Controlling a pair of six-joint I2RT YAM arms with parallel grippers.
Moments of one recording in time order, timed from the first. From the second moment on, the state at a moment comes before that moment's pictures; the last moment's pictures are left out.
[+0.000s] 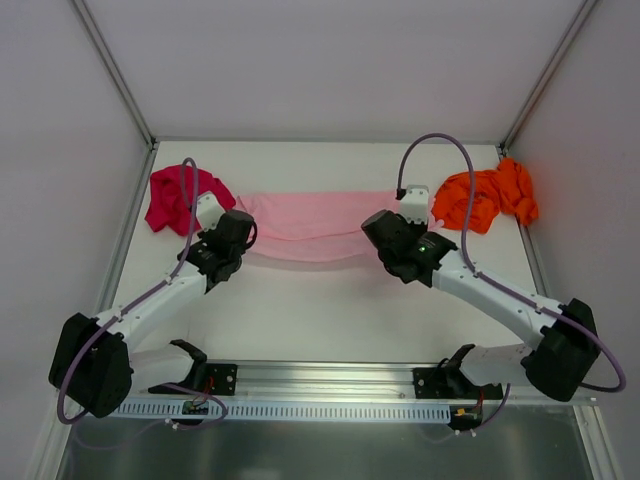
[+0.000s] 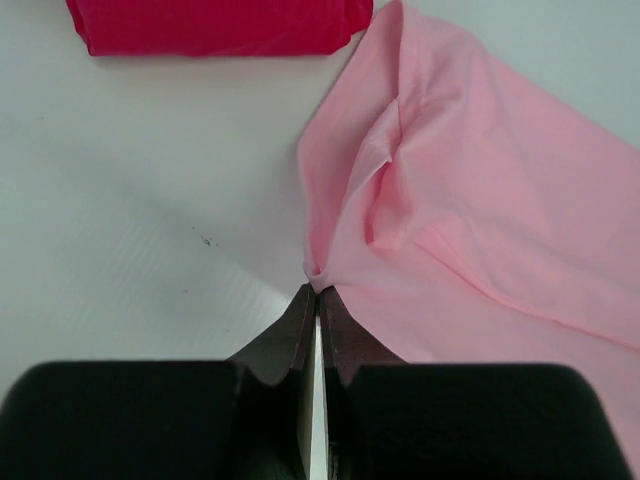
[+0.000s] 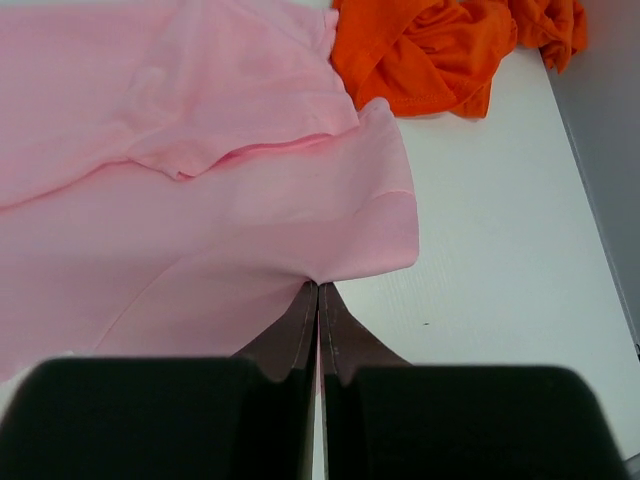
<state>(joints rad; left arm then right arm) -0.50 1.17 0.73 -0.36 -0.65 -0.82 0.80 1.31 1.04 -0.73 0.95 0.60</state>
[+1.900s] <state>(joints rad) -0.44 1.64 1.06 -0.40 -0.79 -0.79 0.51 1.92 1.59 -0.73 0.85 0.32</state>
